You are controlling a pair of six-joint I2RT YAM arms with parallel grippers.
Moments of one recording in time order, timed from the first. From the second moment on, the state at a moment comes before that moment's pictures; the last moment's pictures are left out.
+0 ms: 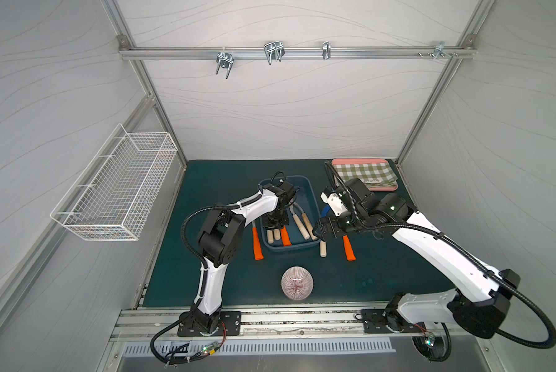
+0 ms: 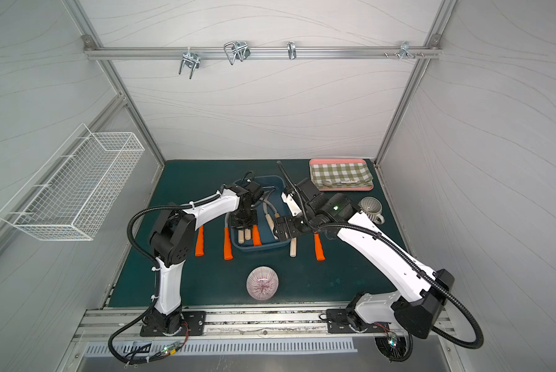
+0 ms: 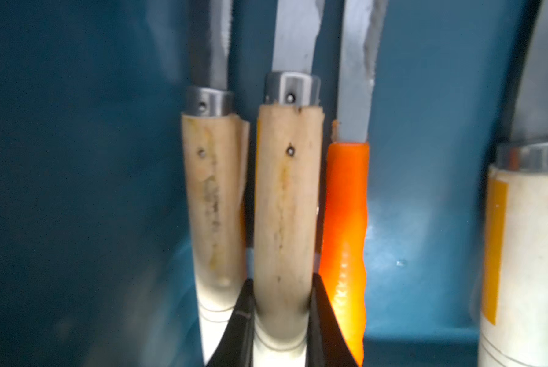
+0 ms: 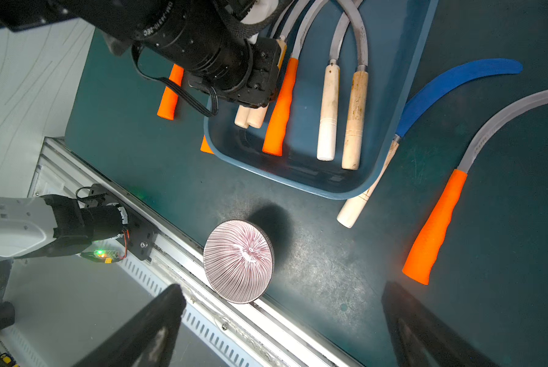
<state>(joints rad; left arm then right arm) -0.58 2.06 1.57 -1.03 -0.06 -0.74 0.81 1.30 1.43 -1.13 -0.15 0.36</state>
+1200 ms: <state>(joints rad) -0.59 1.69 1.46 -1.09 -0.10 -0.68 1.01 1.34 1.46 -1.11 -0.10 0.41</state>
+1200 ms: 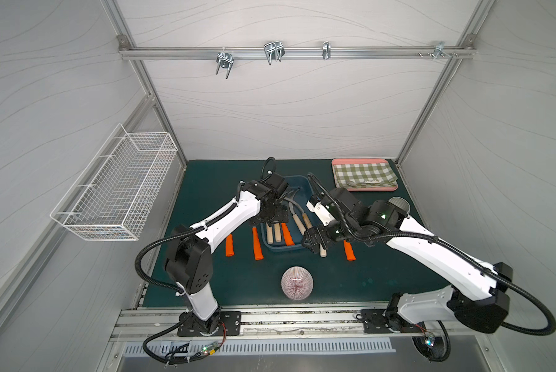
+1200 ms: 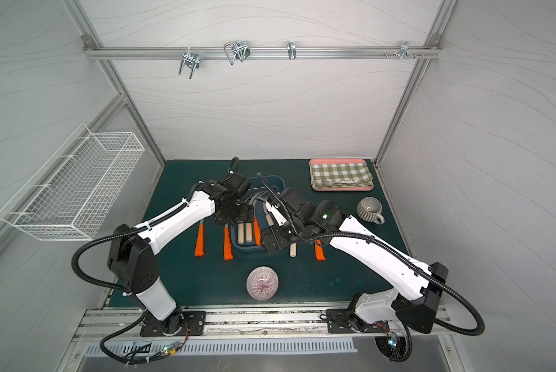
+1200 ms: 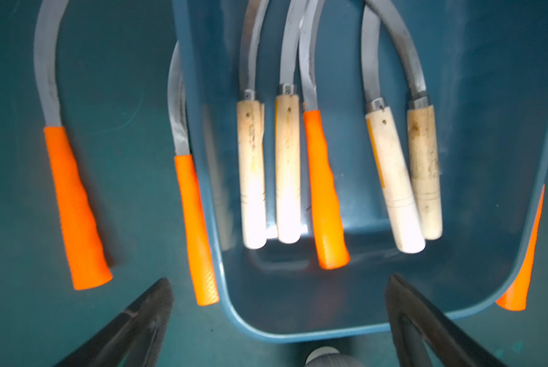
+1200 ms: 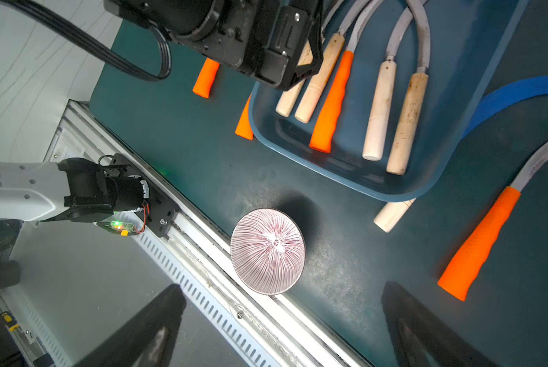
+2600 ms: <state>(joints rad) -0.31 1.28 0.99 -1.11 -0.15 -0.64 1.33 1.41 1.65 -1.09 0.09 0.52</state>
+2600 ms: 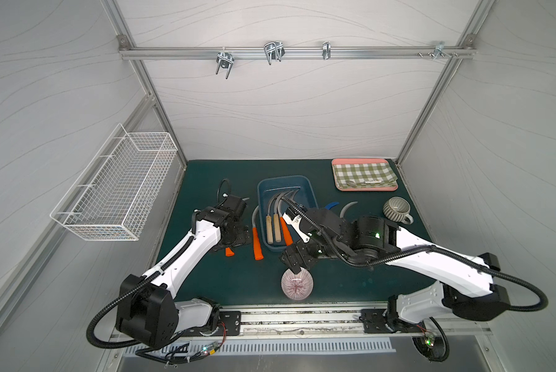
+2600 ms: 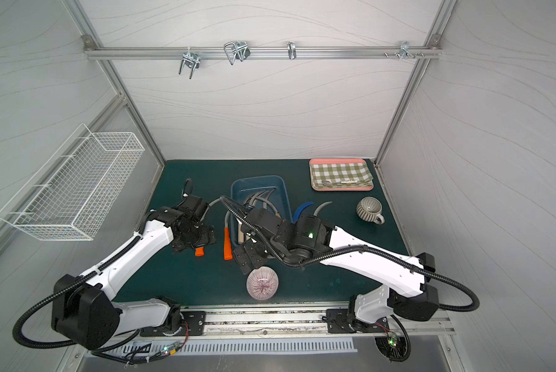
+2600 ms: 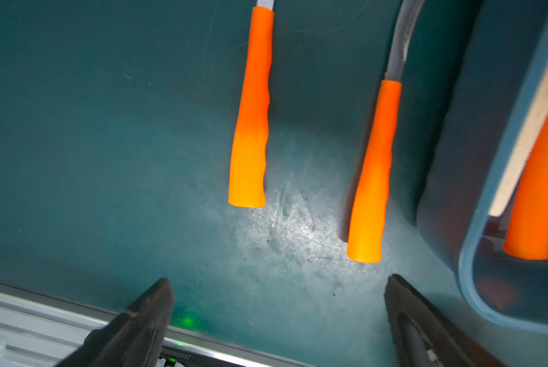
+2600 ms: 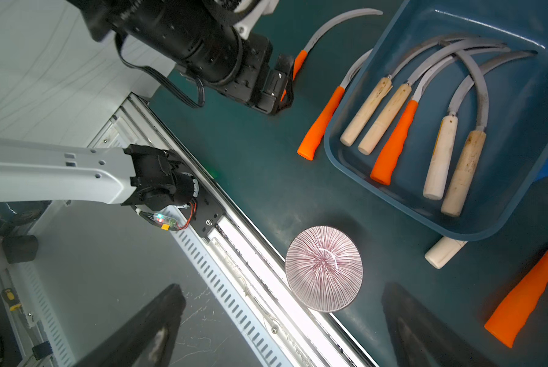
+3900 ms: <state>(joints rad) -0.17 1.57 0.84 -0.76 -0.04 -0.55 1.23 1.46 1.60 -1.12 0.03 0.43</state>
